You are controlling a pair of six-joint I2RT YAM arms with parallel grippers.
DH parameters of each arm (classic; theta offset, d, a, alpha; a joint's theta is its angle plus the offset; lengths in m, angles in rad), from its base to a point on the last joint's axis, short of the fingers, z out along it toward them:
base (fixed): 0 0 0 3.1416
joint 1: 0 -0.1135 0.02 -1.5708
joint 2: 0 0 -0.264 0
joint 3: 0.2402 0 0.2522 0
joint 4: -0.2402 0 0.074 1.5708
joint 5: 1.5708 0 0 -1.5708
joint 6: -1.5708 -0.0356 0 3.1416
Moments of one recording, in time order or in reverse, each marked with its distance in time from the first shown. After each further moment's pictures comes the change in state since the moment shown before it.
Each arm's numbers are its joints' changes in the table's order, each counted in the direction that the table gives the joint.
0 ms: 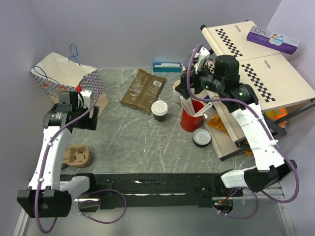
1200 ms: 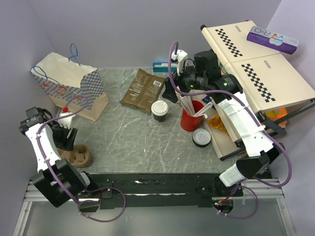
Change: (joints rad) left arm -0.638 -0.146 -0.099 -0.246 0.220 -0.728; right arm -0.141 -0.182 0.195 -0.185 -0.032 0.032
